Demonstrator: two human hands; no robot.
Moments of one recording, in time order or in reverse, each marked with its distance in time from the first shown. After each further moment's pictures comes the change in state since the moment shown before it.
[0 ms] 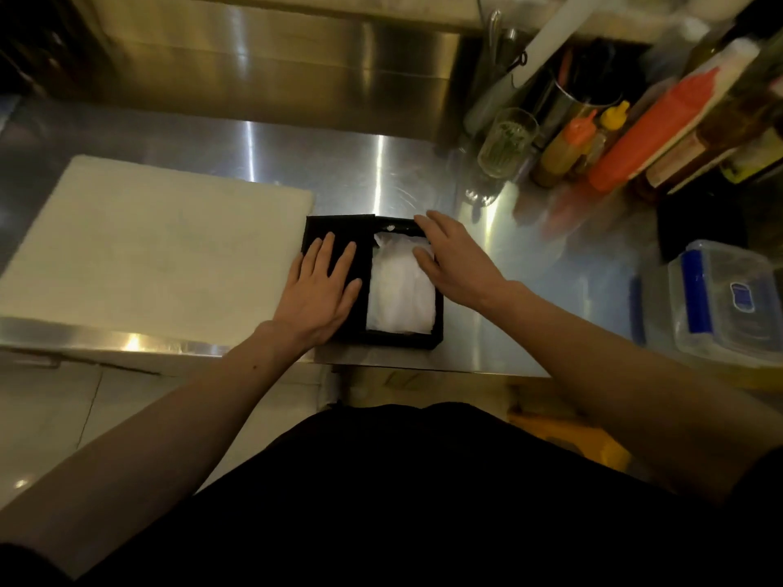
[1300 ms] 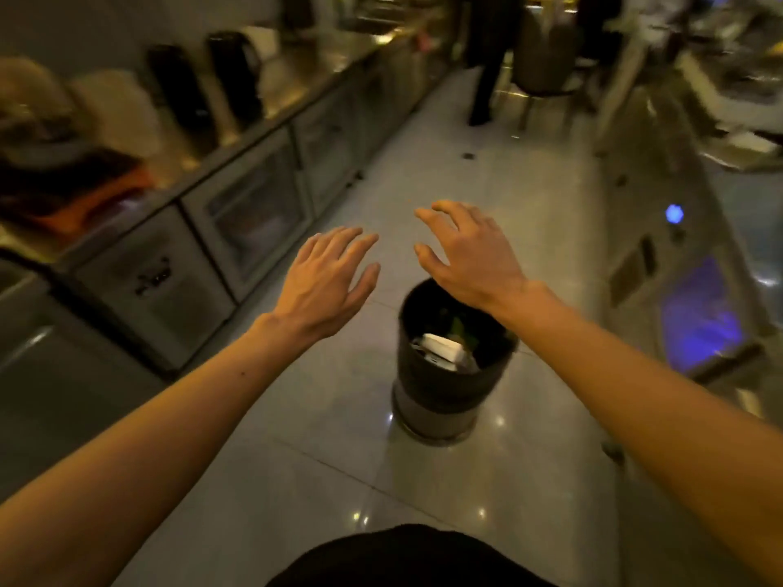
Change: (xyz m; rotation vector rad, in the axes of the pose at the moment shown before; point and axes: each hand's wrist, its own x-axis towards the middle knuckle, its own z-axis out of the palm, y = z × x) left_hand -0.848 0.154 -0.036 0.284 0.736 -1.680; right_hand -0.480 -0.649 0.121 0.189 -0.221 -1.918
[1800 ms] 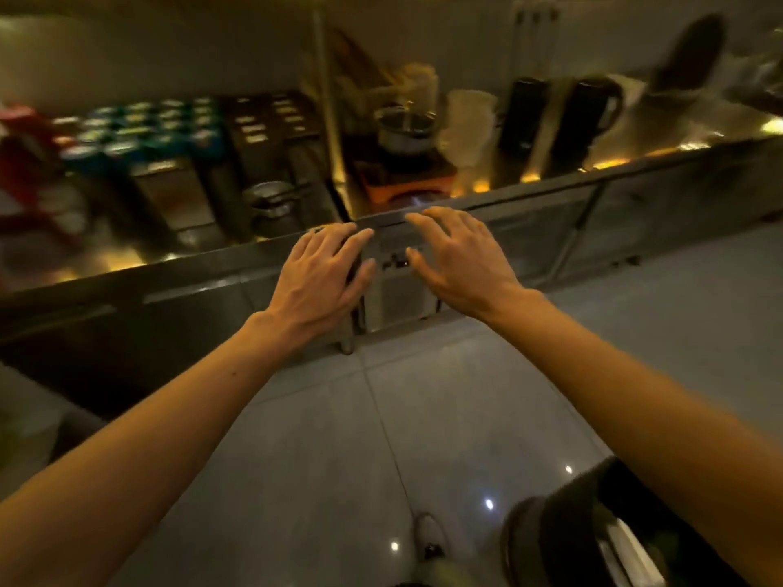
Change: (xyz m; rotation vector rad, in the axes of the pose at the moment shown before) left_hand -0.131 -0.217 -0.111 0.322 0.141 -0.778; right_hand 0.221 -0.279 0.112 0.359 -0.063 -0.769
